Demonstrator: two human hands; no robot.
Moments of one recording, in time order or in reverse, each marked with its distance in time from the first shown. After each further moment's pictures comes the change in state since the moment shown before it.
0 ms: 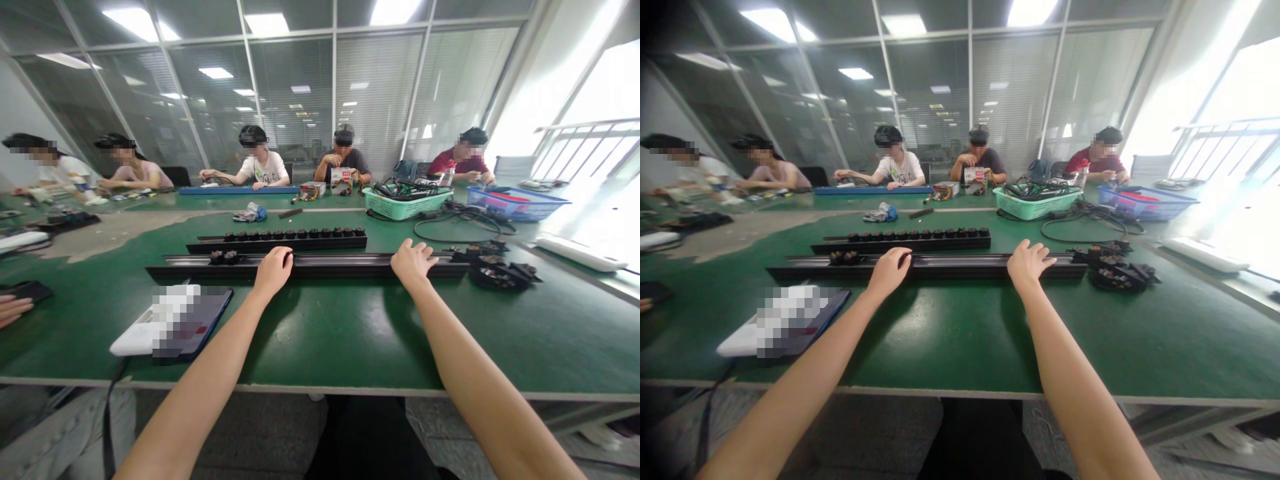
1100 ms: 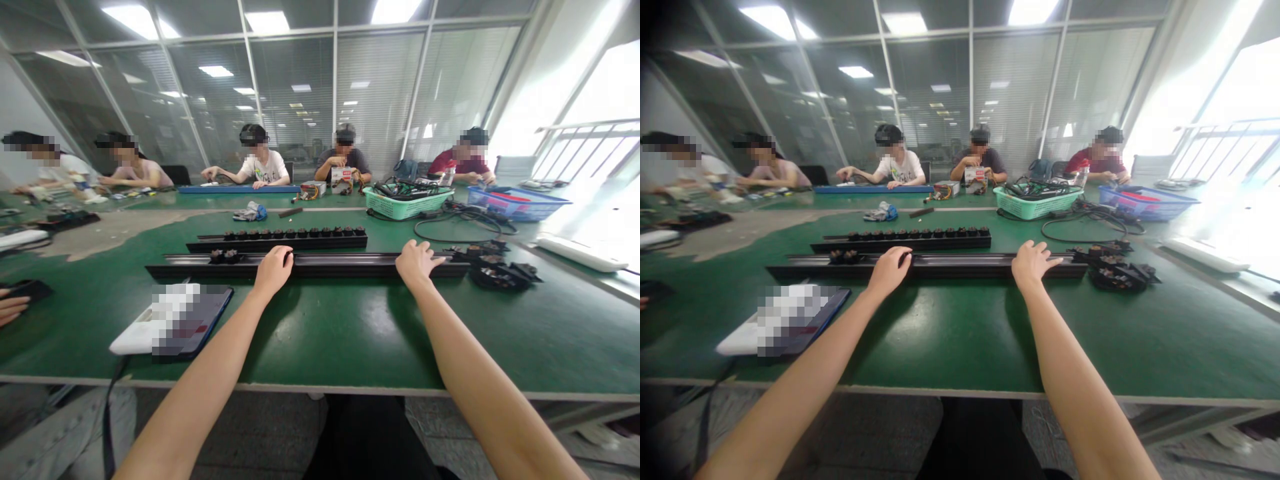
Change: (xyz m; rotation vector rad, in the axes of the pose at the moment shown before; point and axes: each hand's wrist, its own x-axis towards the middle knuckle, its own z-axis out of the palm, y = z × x) left_hand 0.000 0.001 -0.001 -0.001 0.007 0.000; right_hand 0.008 0.005 0.002 -0.015 0.003 0.039
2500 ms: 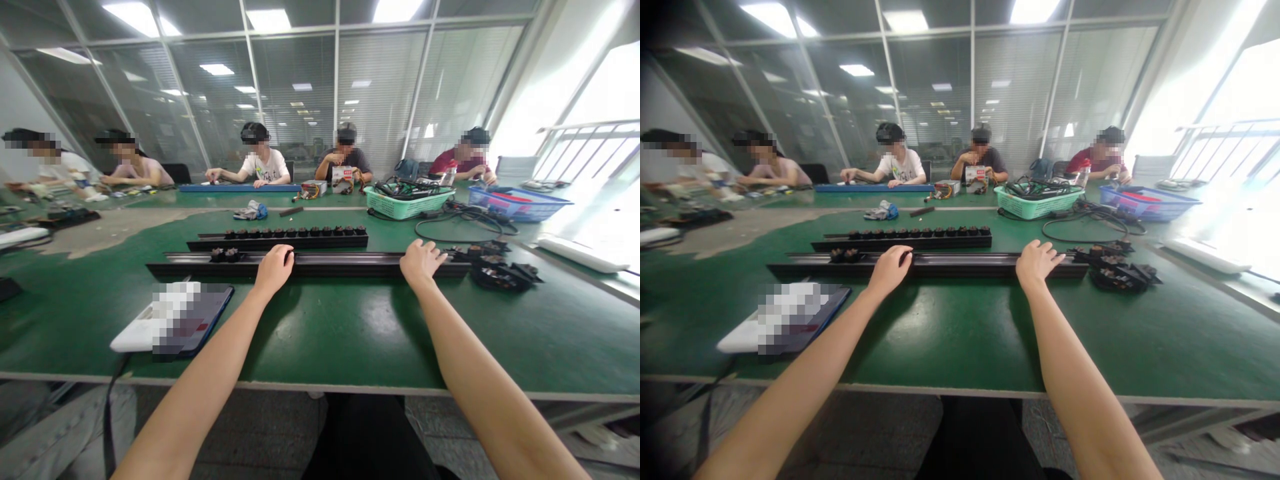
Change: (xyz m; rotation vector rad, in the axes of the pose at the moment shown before) left_hand 0.000 0.001 -0.001 -0.011 -0.004 -0.009; right_hand 0.005 0.008 0.005 -0.014 0.055 0.026
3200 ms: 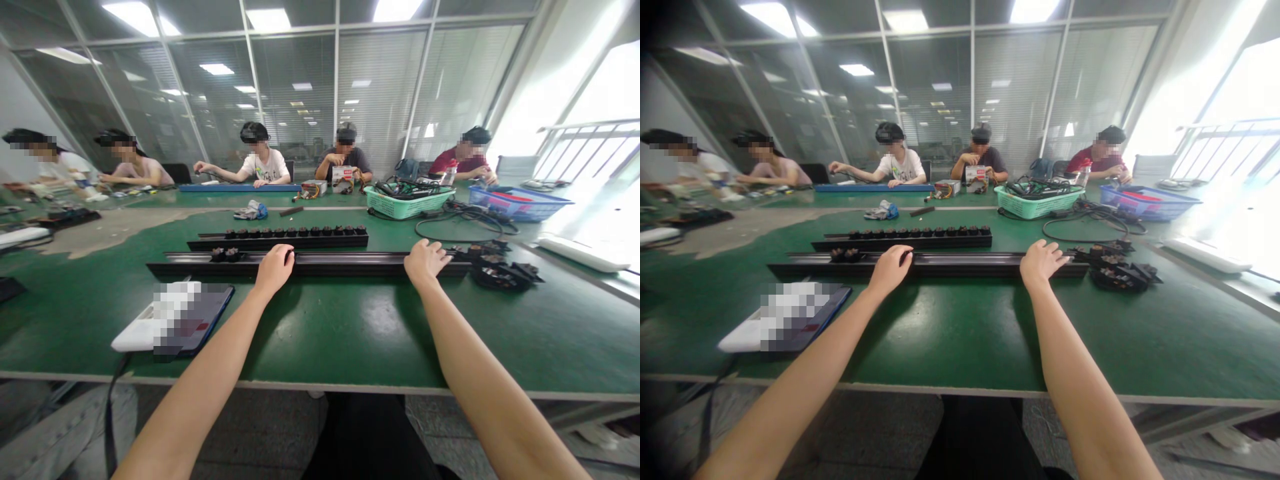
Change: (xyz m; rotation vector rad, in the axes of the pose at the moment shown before) left_hand 0.000 -0.001 0.001 0.009 0.005 0.016; right_hand 0.007 0.007 0.005 0.033 0.033 0.065
